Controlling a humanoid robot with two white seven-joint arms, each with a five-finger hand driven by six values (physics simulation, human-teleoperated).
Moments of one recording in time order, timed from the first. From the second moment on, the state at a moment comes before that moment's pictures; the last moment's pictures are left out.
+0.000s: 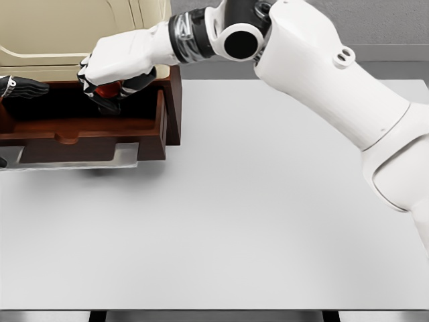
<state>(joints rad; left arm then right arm) -0.62 1.51 -0.67 -1.76 0.78 -0.28 -0.61 -1.37 -0.07 1.07 -1.05 0.26 -0.61 0.61</state>
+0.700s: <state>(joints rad) -0.62 1.51 -0.66 -1.76 0.78 -0.28 -0.61 -1.20 -0.39 0.95 -1.42 0.29 -0.61 0.61</state>
